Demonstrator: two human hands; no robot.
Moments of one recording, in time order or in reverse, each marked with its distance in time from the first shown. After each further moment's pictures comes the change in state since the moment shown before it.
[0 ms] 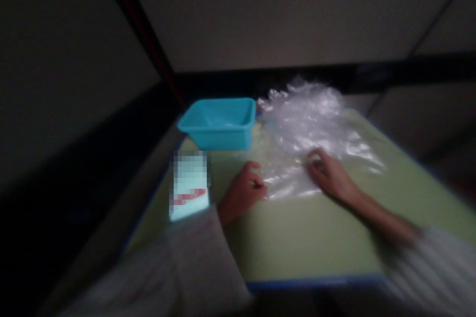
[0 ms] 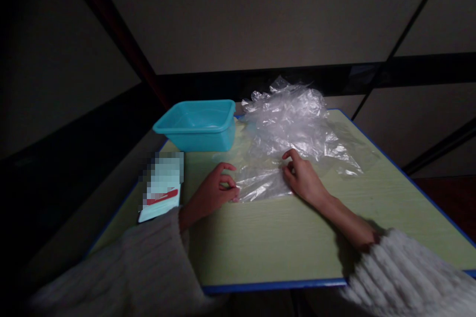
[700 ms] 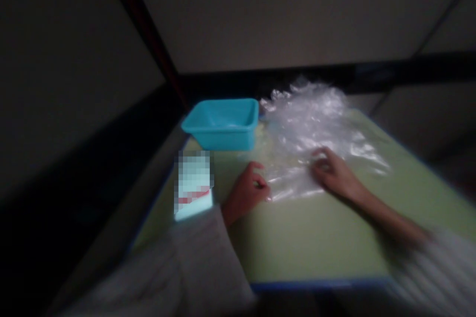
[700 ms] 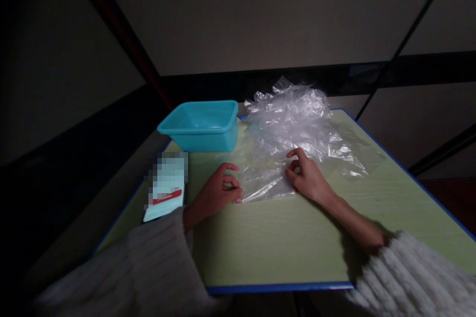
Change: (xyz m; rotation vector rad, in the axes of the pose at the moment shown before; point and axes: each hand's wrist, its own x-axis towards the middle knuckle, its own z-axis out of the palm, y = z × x) left_hand -0.001 0.000 0.000 -0.003 0.012 -0.005; right_hand 0.000 -0.005 -0.003 0.154 -0.037 0.120
